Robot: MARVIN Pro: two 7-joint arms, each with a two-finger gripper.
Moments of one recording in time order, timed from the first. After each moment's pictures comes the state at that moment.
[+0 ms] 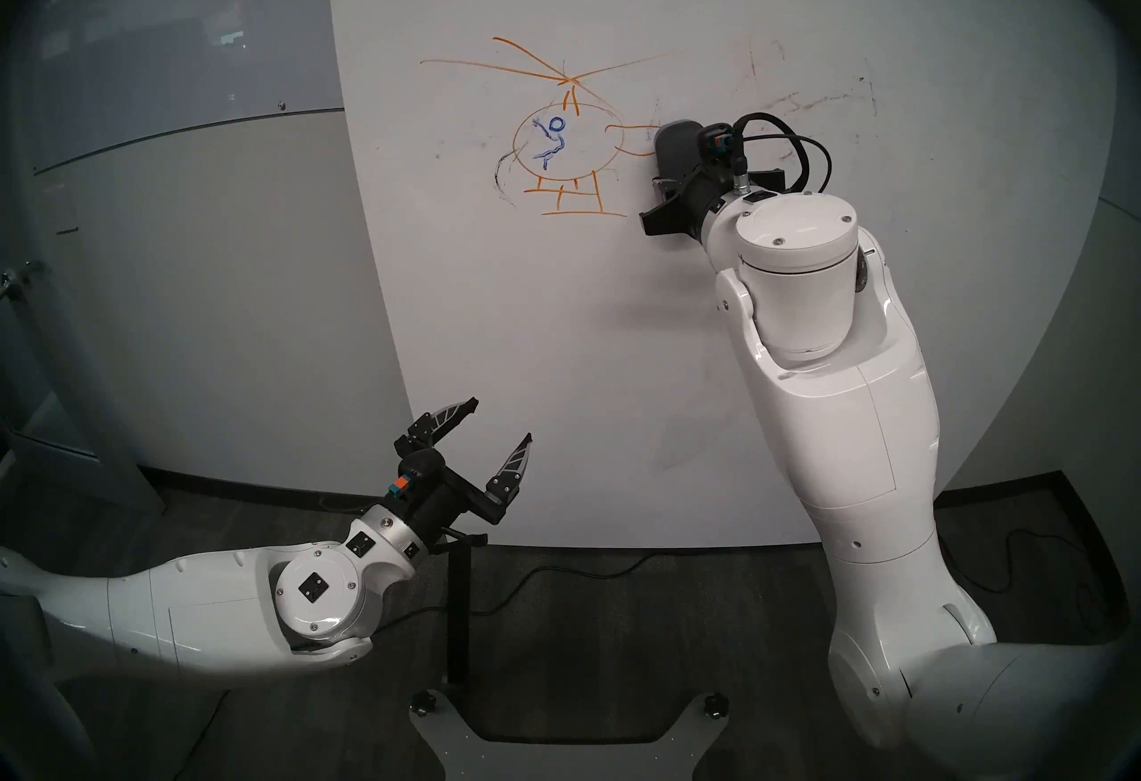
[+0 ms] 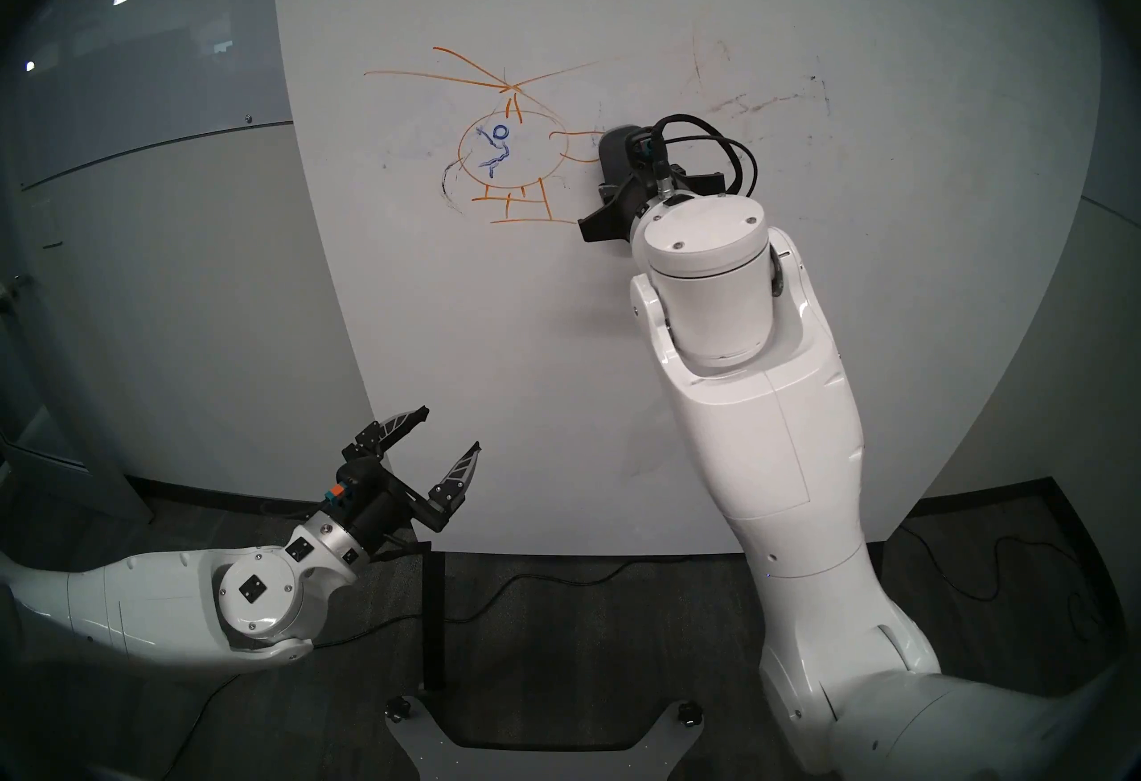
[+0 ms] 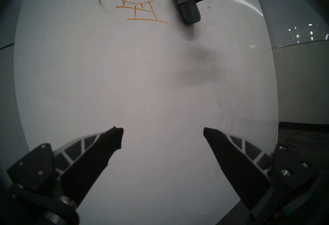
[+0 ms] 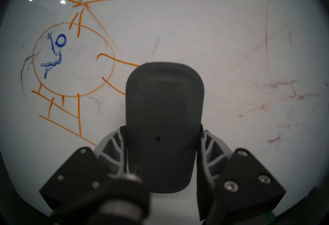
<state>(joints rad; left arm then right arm) 1.11 -0.50 -0.29 -1.84 -0.59 -0.57 0.49 -1.02 -1.39 1.24 -1.99 -0.09 0.89 -0.04</state>
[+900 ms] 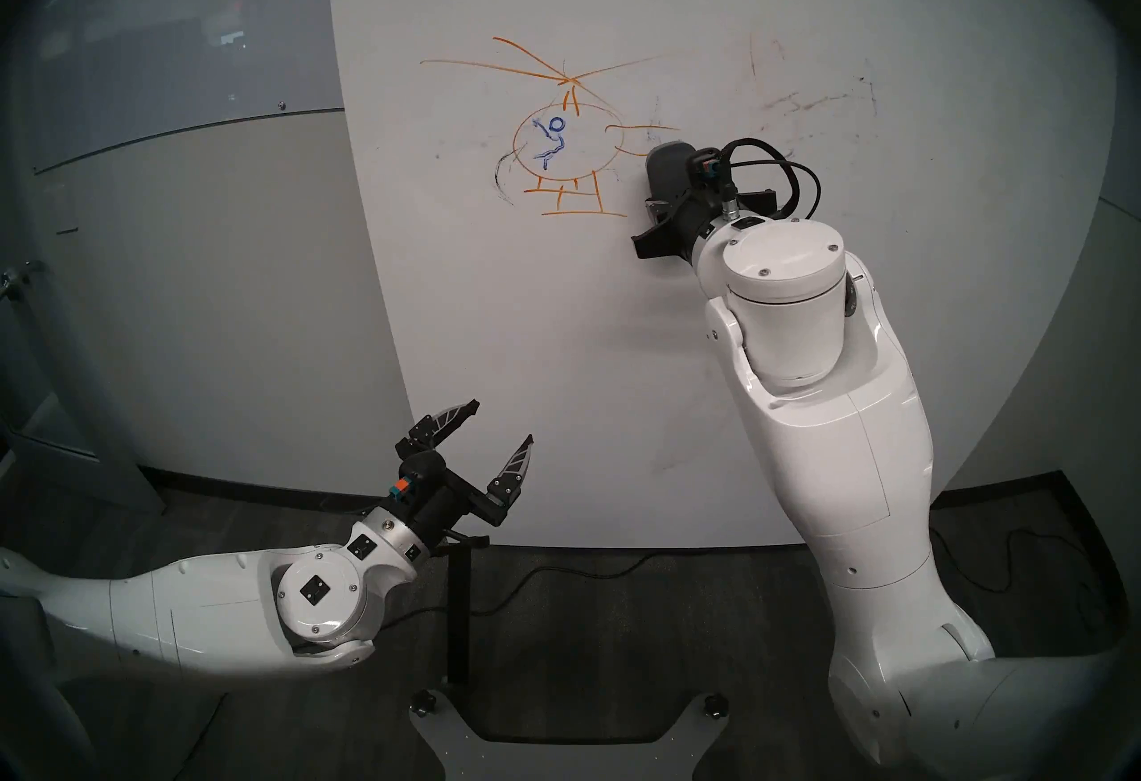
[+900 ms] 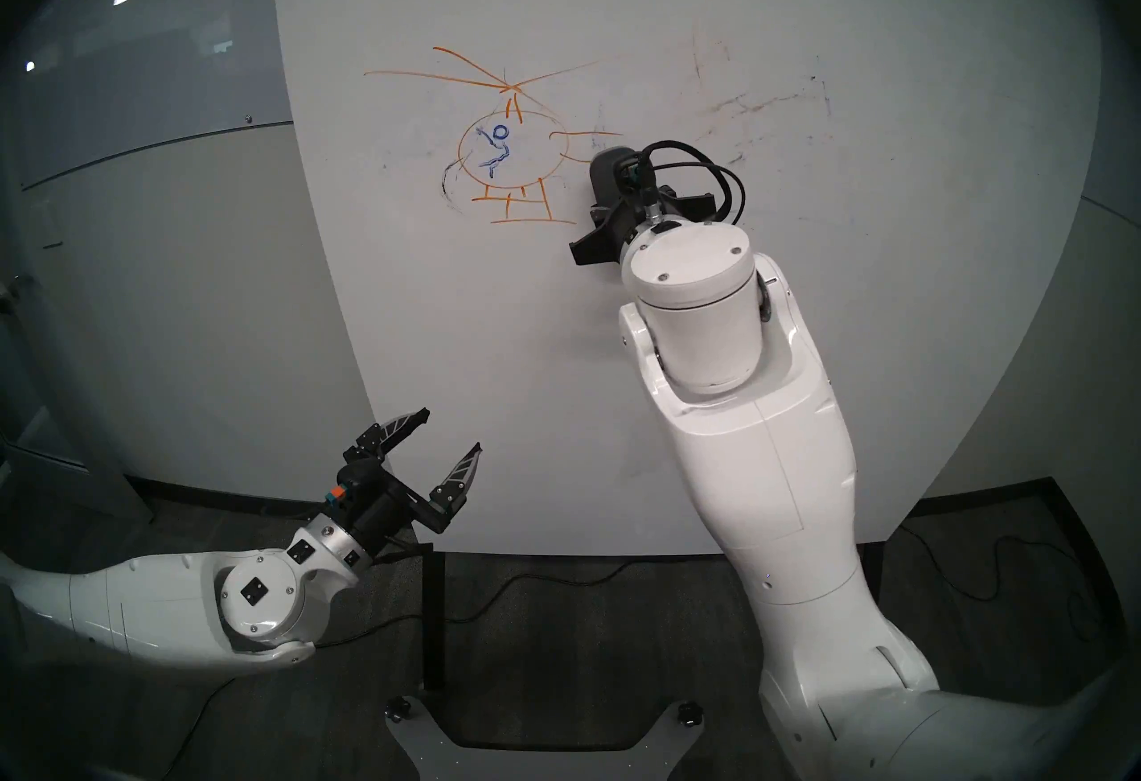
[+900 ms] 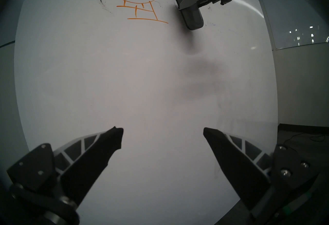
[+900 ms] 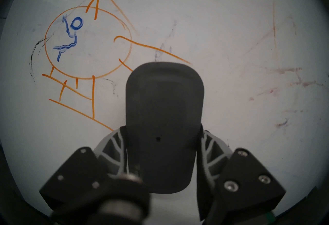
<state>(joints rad) 1.11 -0.51 -0.28 -1.84 -0.59 -0.57 0.49 -1.07 -1.38 1.21 -2.01 -0.11 0.89 -0.06</state>
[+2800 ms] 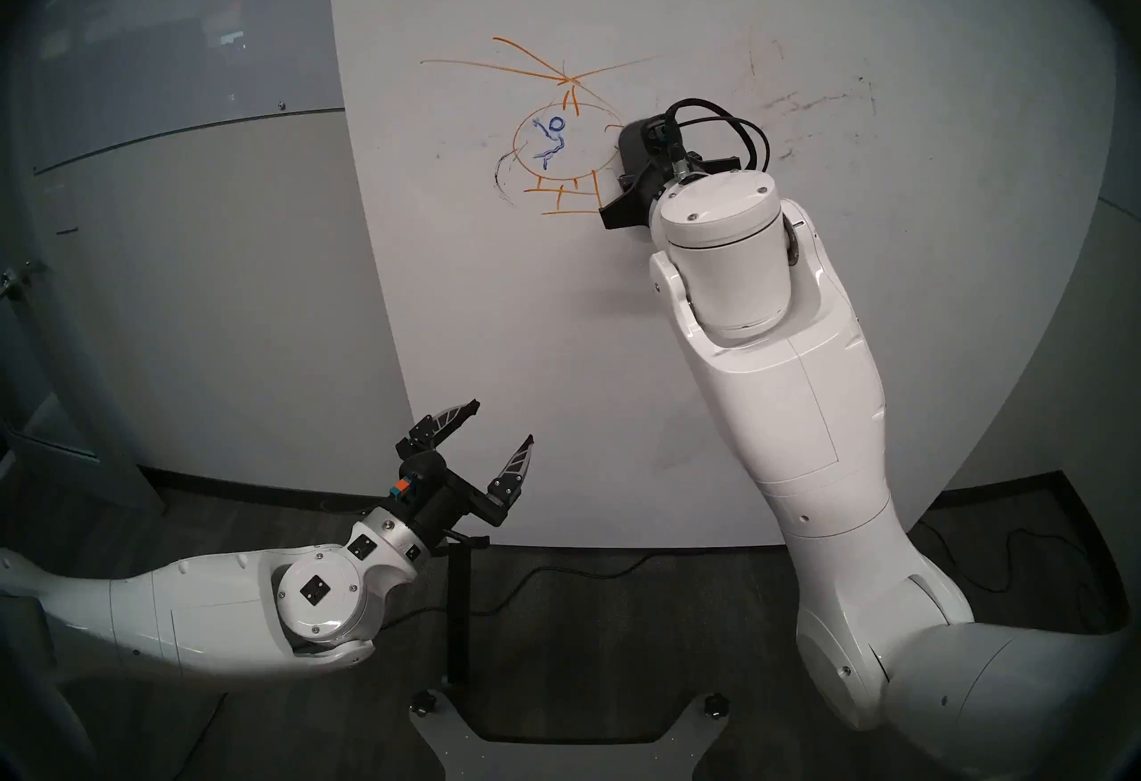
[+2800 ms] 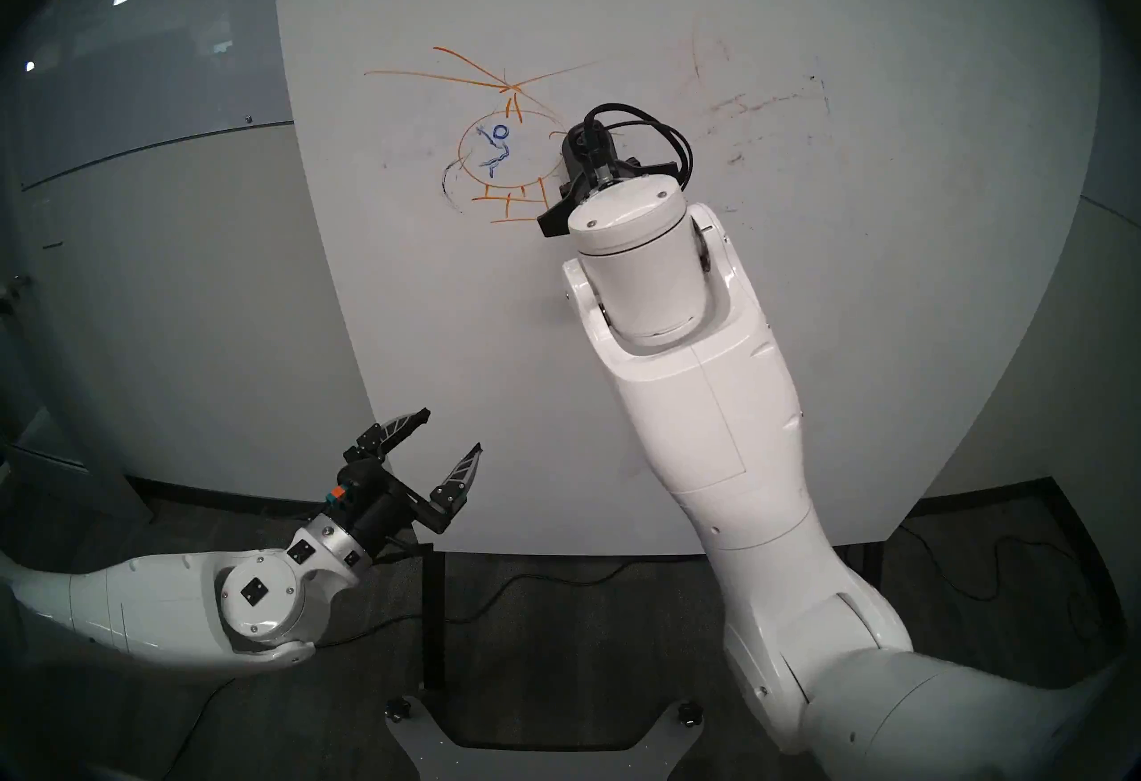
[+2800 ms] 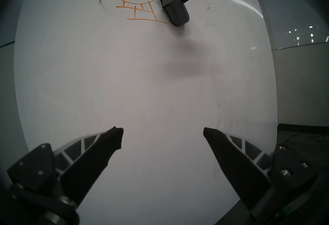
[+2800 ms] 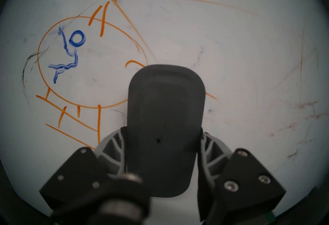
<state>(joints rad) 1.11 -0.51 -0.28 -1.84 -0.59 -0.57 0.49 -0.92 -1.48 1.14 -1.87 -0.17 0.96 -0.10</state>
